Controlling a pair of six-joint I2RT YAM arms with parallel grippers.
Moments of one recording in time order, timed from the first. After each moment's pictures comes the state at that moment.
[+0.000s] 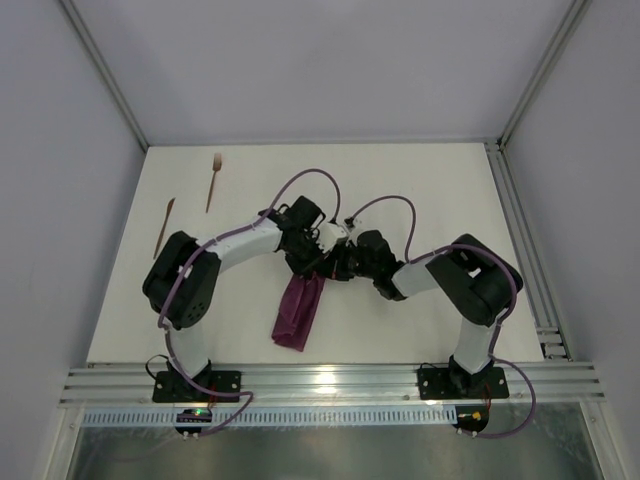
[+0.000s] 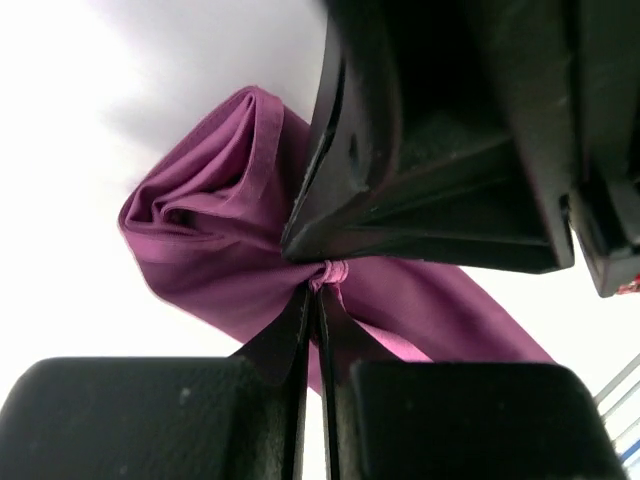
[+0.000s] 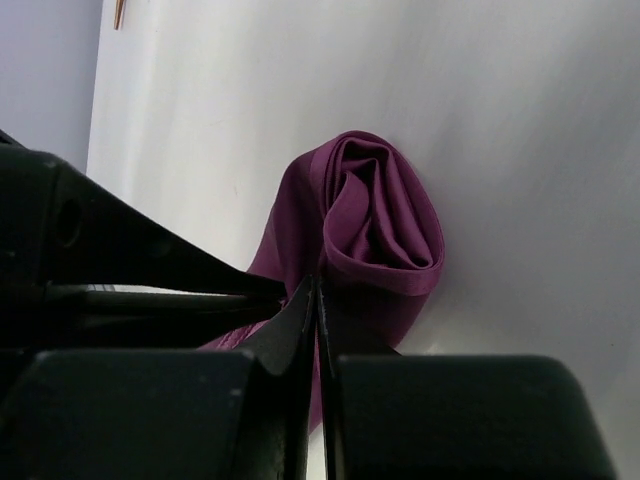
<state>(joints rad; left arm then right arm) -0.66 1.84 1.26 -0.64 0.29 0.34 0.67 1.82 0.65 0.74 -0.33 0.79</state>
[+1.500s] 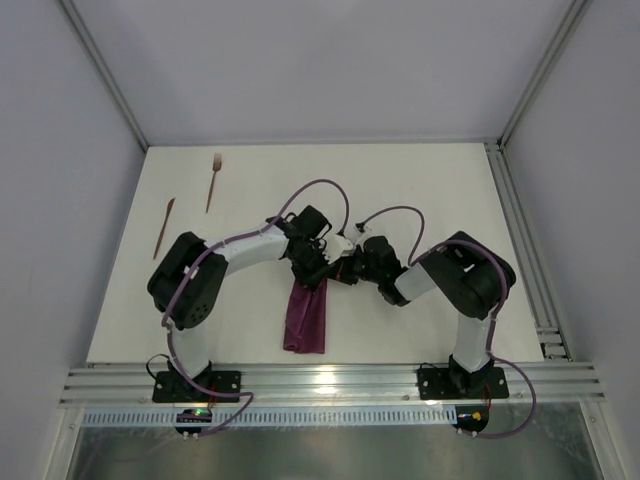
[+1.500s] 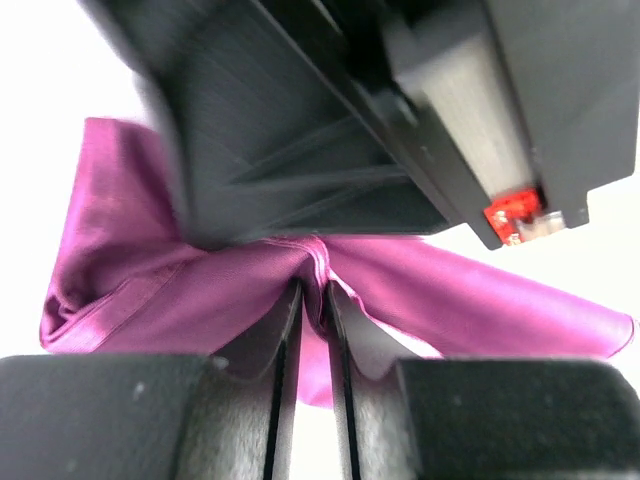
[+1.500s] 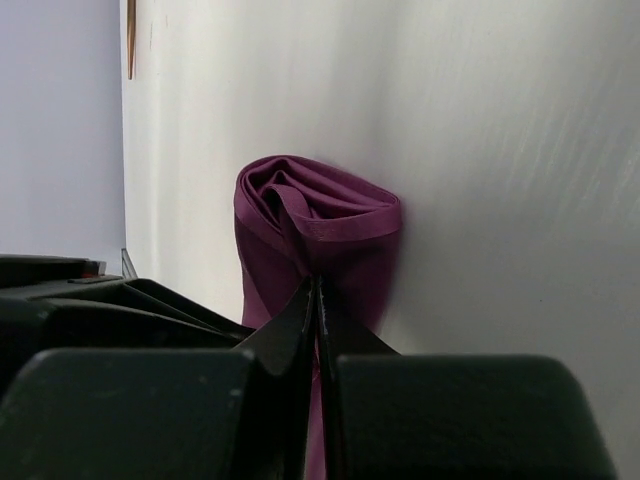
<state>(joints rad) -0.71 1.87 1.22 -0.63 0.35 0.39 0.64 1.87 0.59 0.85 -0.33 0.96</state>
